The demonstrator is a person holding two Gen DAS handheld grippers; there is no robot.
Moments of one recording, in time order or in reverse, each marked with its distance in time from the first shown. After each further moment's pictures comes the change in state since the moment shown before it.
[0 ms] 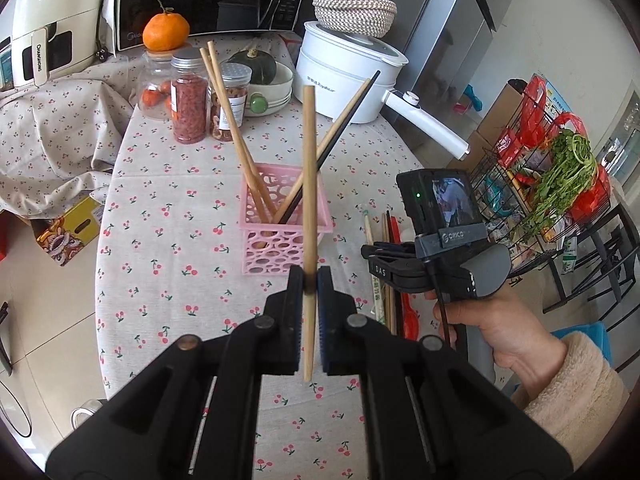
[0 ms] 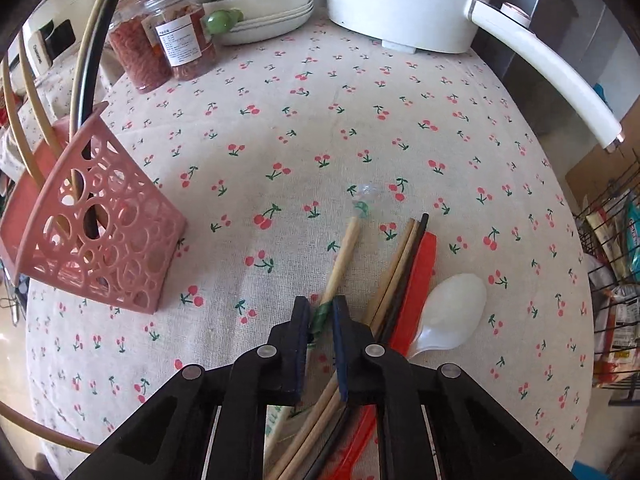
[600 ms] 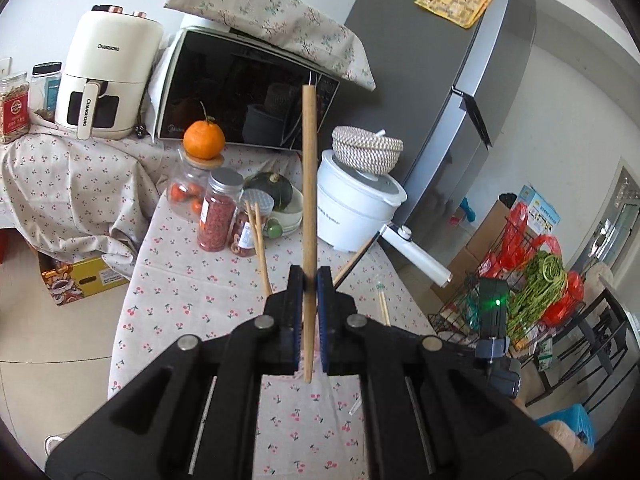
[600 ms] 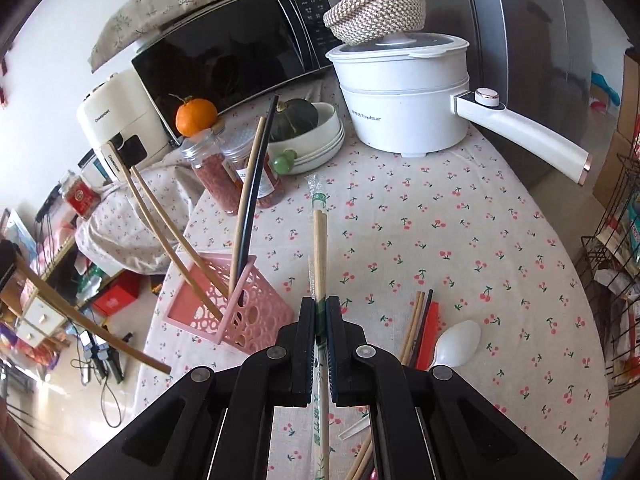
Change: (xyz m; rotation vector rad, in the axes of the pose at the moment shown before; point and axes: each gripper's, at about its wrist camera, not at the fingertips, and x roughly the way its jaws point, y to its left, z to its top) left arm -0.070 0.027 0.032 -0.151 -0.428 -0.034; right arm -0.112 -0.020 -0.003 0.130 -0.331 0.266
